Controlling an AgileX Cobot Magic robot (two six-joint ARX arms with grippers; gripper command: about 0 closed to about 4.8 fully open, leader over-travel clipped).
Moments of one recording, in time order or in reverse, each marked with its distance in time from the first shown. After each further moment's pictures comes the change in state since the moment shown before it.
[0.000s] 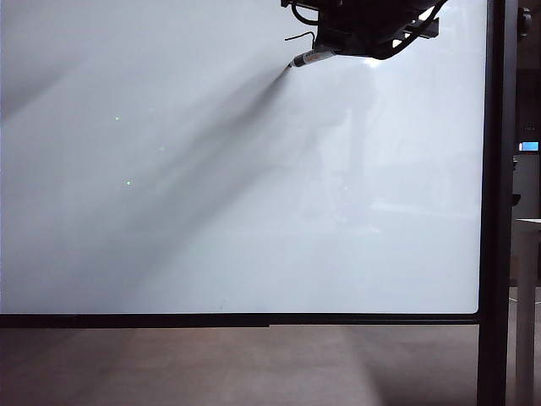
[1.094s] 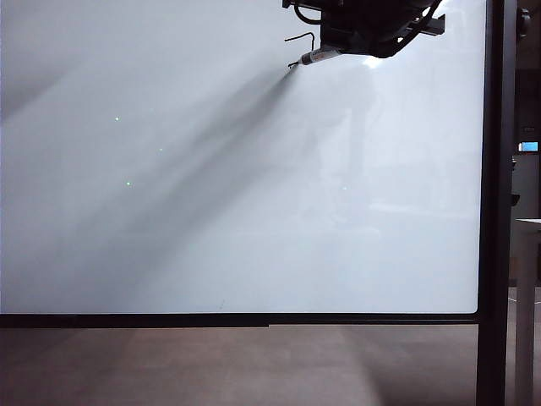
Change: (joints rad) left arm 0.000 0.000 0.000 0.000 0.000 0.000; right arm 0.006 -0.002 0.000 0.003 0.078 0.000
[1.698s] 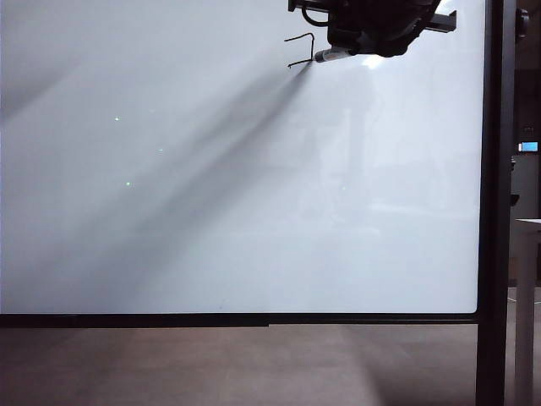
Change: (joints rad) left arm 0.000 0.000 0.000 0.000 0.000 0.000; right arm 0.004 -0.007 0.000 -0.015 0.084 0.000
